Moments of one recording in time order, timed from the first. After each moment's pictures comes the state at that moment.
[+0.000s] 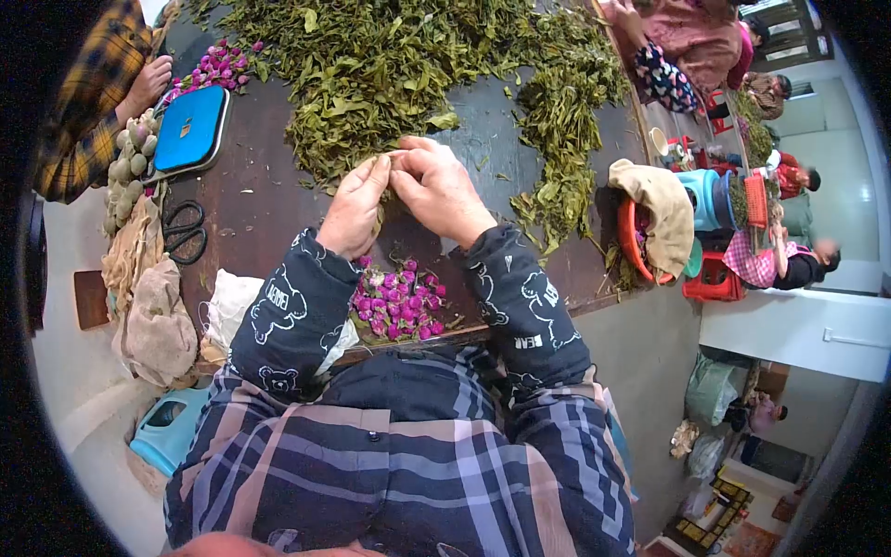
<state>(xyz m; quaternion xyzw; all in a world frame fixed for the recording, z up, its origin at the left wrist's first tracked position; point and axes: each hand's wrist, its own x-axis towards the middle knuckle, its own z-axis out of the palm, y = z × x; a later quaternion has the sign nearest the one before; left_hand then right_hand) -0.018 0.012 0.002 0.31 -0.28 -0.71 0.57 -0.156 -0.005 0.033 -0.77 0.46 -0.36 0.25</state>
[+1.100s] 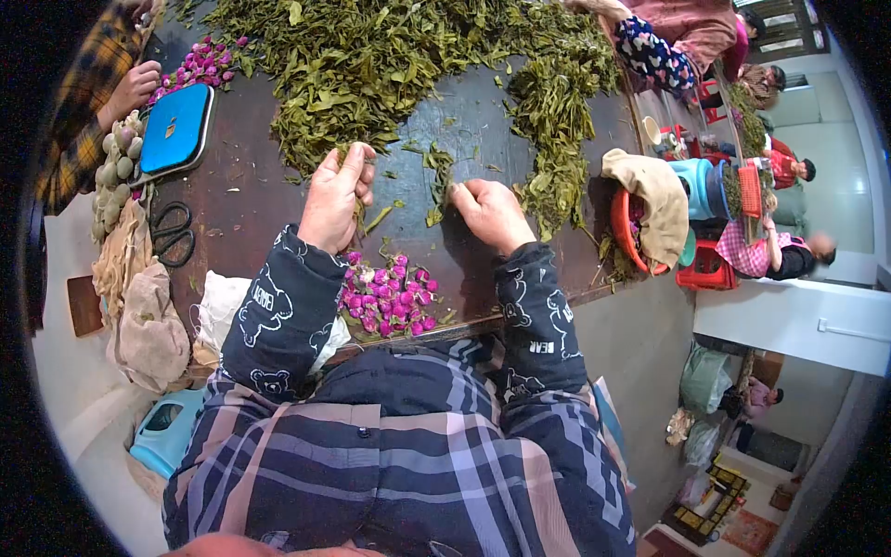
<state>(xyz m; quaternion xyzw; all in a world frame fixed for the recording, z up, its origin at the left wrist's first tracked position) 0.000 0.007 -0.005 0.42 -0.25 -0.70 0.53 -0.248 0.017 0.009 -0.67 0.69 -0.10 0.25</state>
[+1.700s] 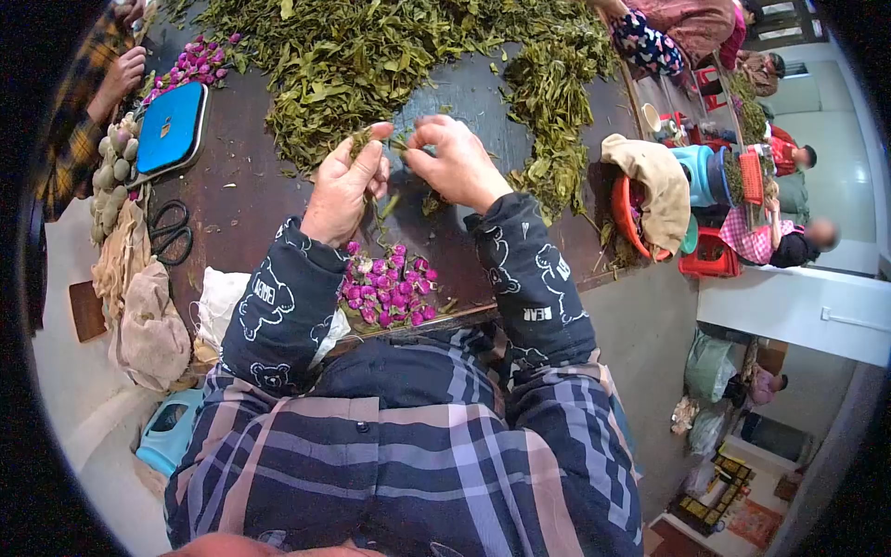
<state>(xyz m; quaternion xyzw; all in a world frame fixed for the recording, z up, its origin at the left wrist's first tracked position) -0.006 0.013 0.005 0.32 -0.35 -0.70 0.53 -0.200 -0.017 0.038 -0.78 0.55 -0.16 0.25</state>
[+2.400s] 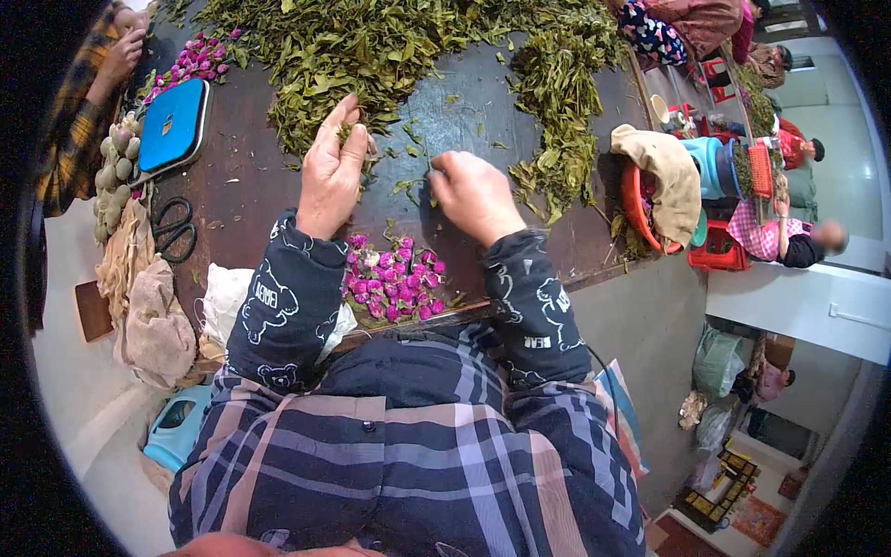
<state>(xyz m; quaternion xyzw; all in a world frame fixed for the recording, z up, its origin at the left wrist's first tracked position) 0.002 -0.001 -0.020 0.44 -0.63 -0.28 0.58 -0.203 0.032 0.013 -0.78 0.58 -0.20 0.10</state>
